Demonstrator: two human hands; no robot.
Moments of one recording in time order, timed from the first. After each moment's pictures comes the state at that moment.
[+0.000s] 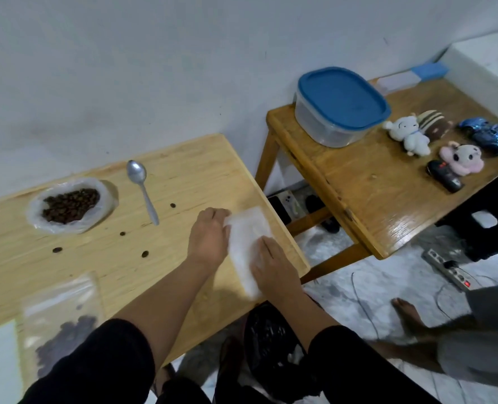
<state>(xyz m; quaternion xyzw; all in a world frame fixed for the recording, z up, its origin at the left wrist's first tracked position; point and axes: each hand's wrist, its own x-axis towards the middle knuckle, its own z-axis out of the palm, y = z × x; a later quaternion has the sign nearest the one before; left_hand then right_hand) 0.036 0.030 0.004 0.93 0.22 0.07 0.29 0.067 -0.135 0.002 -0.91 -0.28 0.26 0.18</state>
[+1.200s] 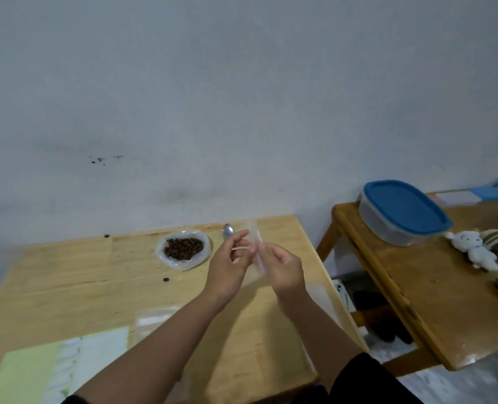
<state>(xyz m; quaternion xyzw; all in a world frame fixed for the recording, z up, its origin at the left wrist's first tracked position) -0.061 0.102 0.125 0.65 0.28 0.28 0.65 0.011 0.010 0.148 -0.67 -0.23 0.27 0.65</state>
